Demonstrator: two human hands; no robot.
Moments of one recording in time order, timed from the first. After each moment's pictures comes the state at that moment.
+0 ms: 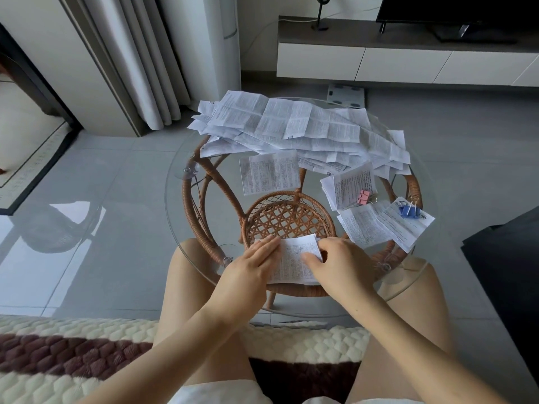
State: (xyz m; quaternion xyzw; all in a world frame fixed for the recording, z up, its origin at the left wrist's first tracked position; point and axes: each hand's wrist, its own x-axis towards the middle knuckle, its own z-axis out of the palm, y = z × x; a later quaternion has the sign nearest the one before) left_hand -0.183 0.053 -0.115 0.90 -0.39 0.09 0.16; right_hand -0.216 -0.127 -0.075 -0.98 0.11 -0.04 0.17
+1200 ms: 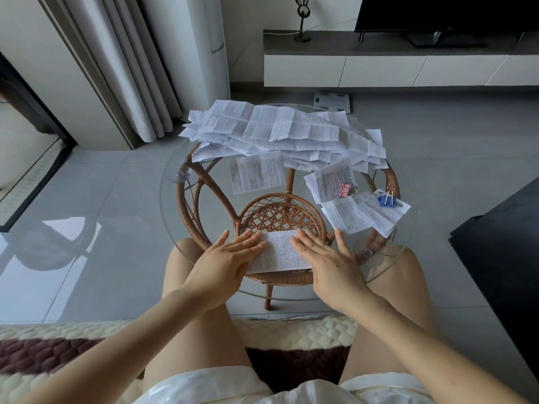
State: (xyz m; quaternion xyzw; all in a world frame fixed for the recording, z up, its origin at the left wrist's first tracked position) left_hand -0.169 0.085 -0.109 0.89 -0.42 0.00 0.19; right_hand -0.248 -0.143 -0.085 -0.99 -0.07 0.03 0.11
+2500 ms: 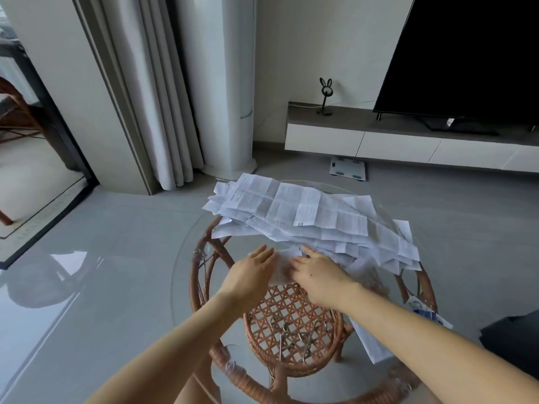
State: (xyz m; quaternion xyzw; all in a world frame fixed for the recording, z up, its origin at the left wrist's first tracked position) left_hand -0.029 0.030 -0.082 0.94 -0.31 0.00 0.15; right_hand -0.058 -0.148 -0.052 -0.94 -0.29 0.04 -0.16
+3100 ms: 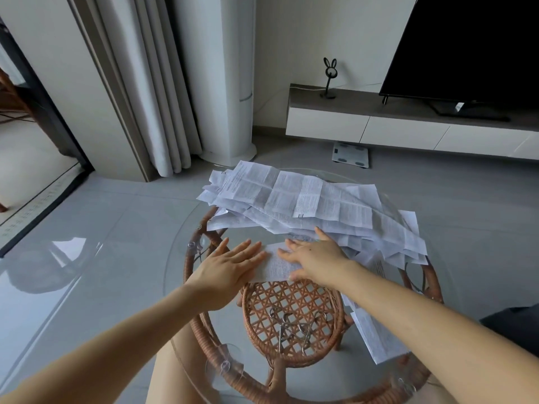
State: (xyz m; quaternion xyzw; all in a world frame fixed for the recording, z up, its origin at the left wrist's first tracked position) left_hand -0.011 0.080 -0.092 0.93 -0.36 -0.08 0.07; right_hand -0.032 -0.139 -0.027 -0.95 -0.19 0.23 -0.11
